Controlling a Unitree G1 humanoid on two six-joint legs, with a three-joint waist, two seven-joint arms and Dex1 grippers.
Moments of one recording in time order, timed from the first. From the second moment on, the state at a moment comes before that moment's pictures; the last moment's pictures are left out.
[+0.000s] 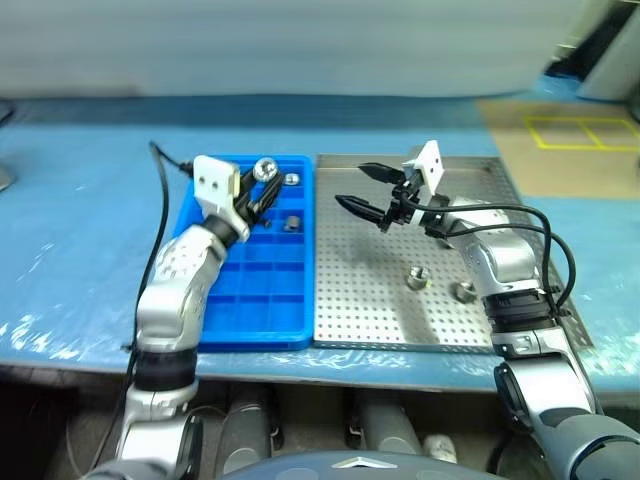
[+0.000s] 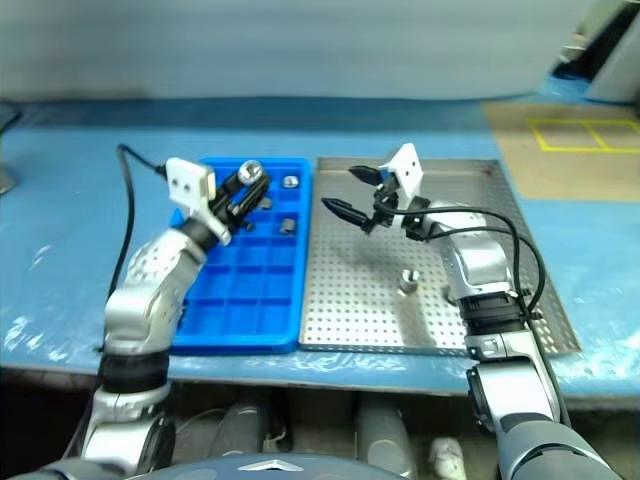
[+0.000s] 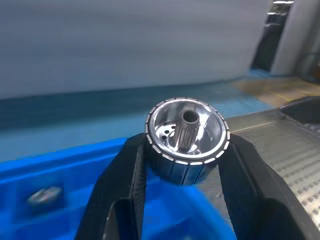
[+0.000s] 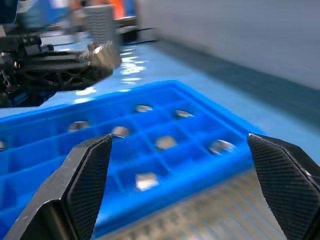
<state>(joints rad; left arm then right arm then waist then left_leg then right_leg) -0.21 0.20 0.11 -0.40 -0.27 0.52 -0.38 -0.70 -0.41 0.10 0.24 0.36 0.28 0.97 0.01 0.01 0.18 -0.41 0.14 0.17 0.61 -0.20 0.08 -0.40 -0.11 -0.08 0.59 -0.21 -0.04</state>
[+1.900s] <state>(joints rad) -0.39 0.42 0.03 -0.20 -0.45 0.44 -0.77 -0.38 -0.62 0.04 -0.03 0.33 0.54 0.97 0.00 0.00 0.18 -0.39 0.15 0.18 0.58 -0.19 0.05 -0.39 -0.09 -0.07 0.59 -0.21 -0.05</state>
